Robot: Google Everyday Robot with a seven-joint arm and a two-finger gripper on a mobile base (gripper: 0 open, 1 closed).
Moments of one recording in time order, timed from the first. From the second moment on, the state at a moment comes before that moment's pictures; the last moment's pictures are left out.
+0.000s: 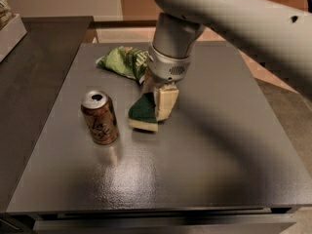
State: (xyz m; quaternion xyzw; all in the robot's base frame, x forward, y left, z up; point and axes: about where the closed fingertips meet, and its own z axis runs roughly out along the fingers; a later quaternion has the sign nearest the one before) arm 0.517 -0.005 0.861 -0.82 0.56 0.08 0.09
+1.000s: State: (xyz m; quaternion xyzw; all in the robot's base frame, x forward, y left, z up) arm 0.517 0.001 0.861 -0.82 0.56 0.08 0.10
